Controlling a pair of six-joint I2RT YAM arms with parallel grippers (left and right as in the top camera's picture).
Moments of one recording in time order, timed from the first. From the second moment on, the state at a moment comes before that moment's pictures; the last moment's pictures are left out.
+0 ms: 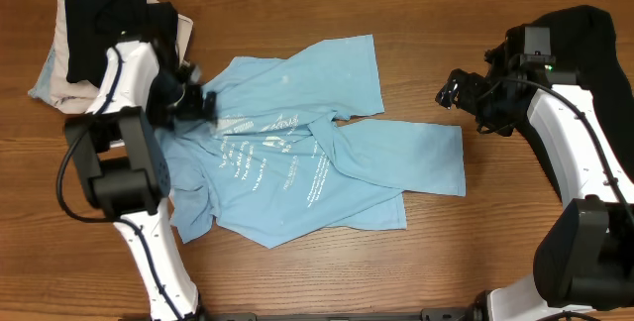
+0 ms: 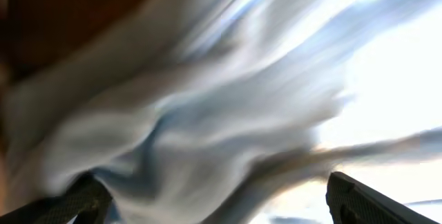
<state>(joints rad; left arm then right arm) 0.13 2.32 1.89 -1.22 0.14 0.13 -0.07 1.73 1.37 -0.90 -0.27 0.33</state>
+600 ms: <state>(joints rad) -0.41 2.34 2.13 -0.98 0.17 0.45 -0.07 1.73 1.37 -0.88 -0.27 0.33</state>
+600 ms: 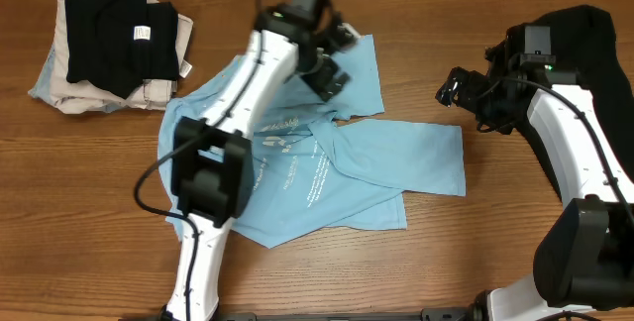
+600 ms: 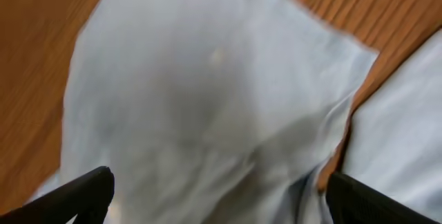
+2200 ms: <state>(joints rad) -0.24 2.60 2.21 -0.50 -0.09 0.17 -0.07 1.73 1.37 -0.86 -0.27 0.33</state>
